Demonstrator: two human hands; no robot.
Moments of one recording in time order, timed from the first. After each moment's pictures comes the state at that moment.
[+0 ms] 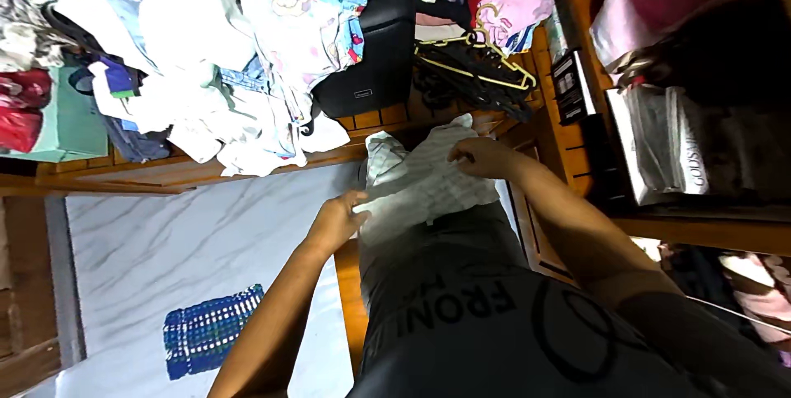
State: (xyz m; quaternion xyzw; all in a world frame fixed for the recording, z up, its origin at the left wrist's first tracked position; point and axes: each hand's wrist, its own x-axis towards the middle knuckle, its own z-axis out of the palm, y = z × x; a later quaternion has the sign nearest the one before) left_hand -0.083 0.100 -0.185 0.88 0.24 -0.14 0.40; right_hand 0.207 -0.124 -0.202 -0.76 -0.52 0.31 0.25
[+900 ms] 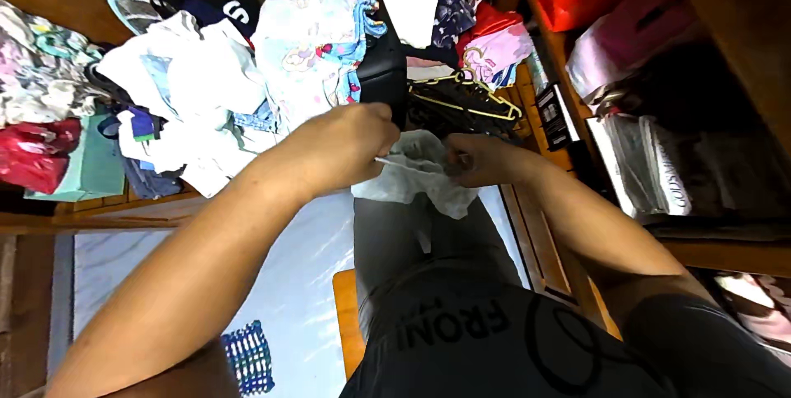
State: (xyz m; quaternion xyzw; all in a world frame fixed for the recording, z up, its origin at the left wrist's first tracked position) left_hand 0.059 0.130 0.009 0.98 -0.15 -0.05 0.14; right_hand 0.225 -0.105 -0.109 -0.68 -0.59 0.25 0.35
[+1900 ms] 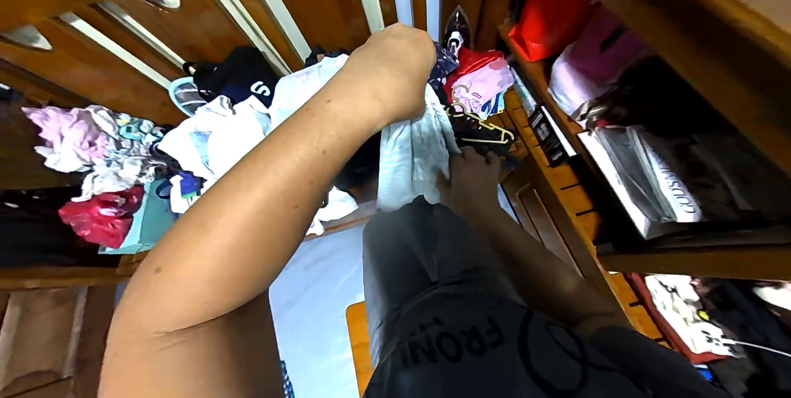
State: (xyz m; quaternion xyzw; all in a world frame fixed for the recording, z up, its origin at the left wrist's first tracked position) left_hand 0.177 0.056 0.107 0.99 0.01 -0.10 -0.01; right_hand 0.177 -0.097 -0.100 -0.91 -0.32 -0.02 0.27
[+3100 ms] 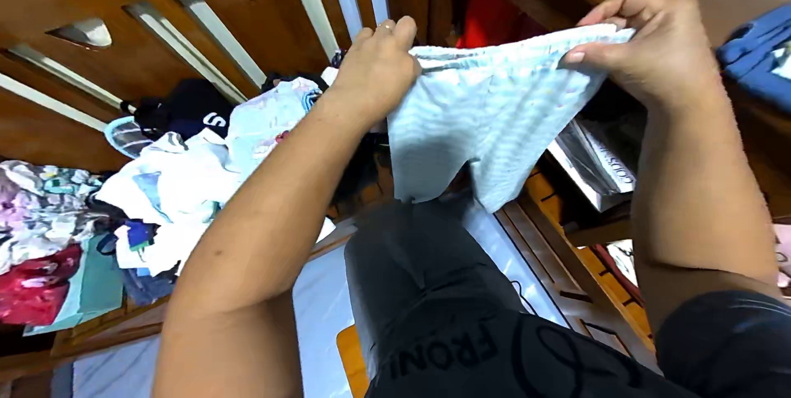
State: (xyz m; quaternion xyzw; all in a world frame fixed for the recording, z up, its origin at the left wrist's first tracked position) left_hand 0.219 0.057 0.069 0.98 -0.17 0.06 -0.06; right_hand 0.318 -0.270 0.044 -0.81 -0.34 -0.07 0.47
